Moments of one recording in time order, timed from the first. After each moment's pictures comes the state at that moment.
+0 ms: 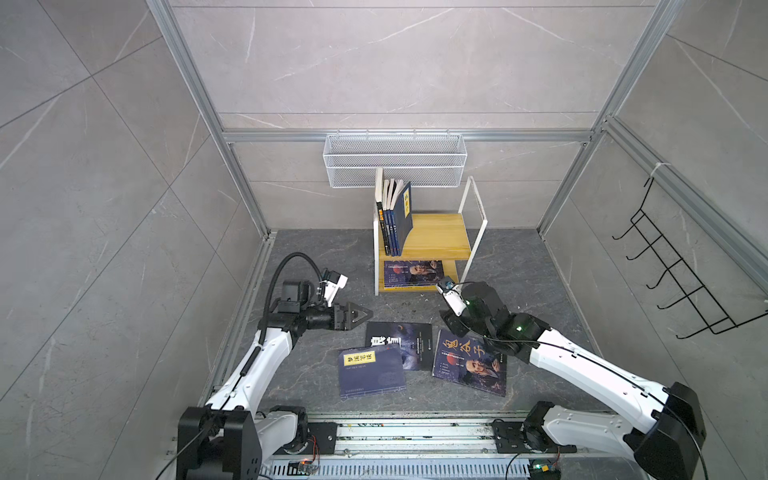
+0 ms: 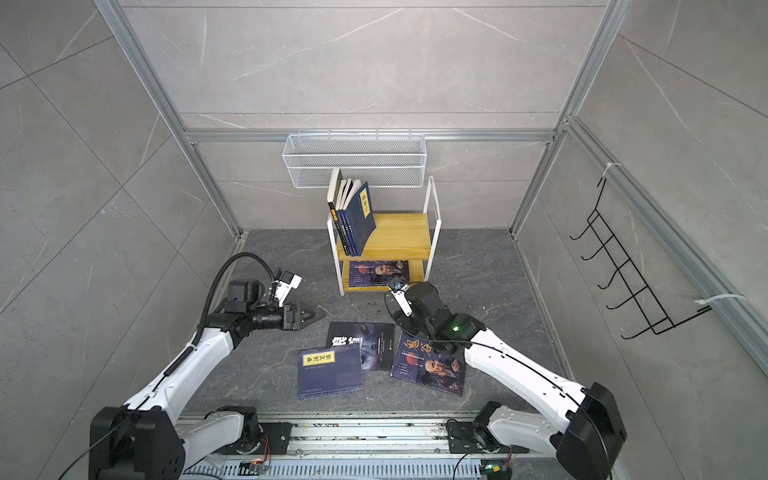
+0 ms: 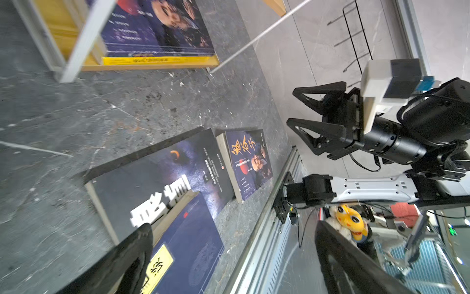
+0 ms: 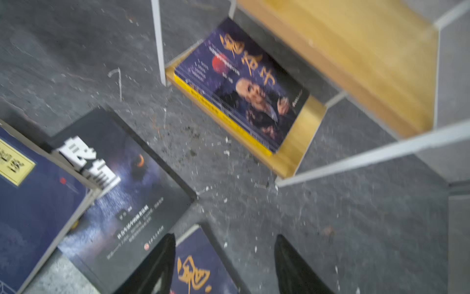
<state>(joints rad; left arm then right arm) -0.17 1.20 0.80 -0.45 1.01 -0.18 0.73 1.14 0.88 -0.49 0.25 -0.05</state>
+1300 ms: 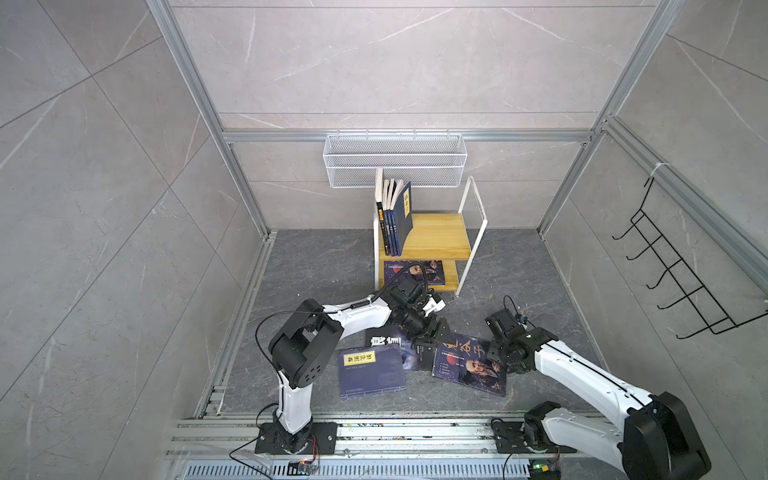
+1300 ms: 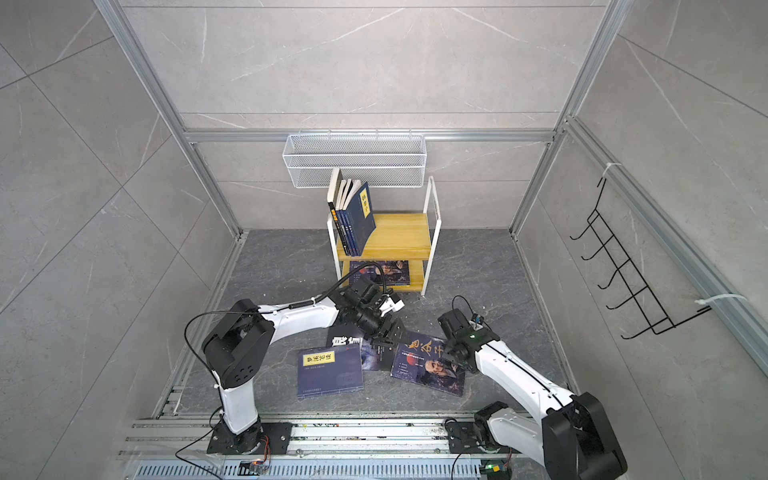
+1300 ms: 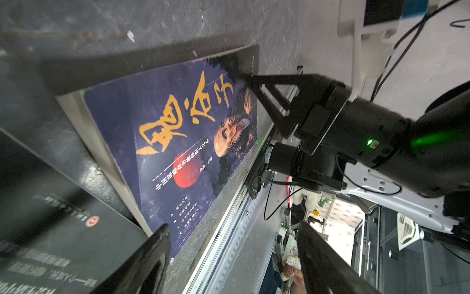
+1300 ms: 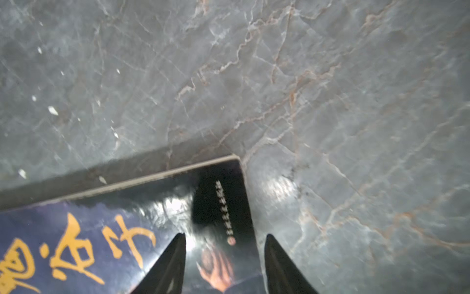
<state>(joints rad) -0.82 1.90 1.23 -0.35 0.90 -0.61 0.38 1.14 0.57 -0.74 0.23 0.84</state>
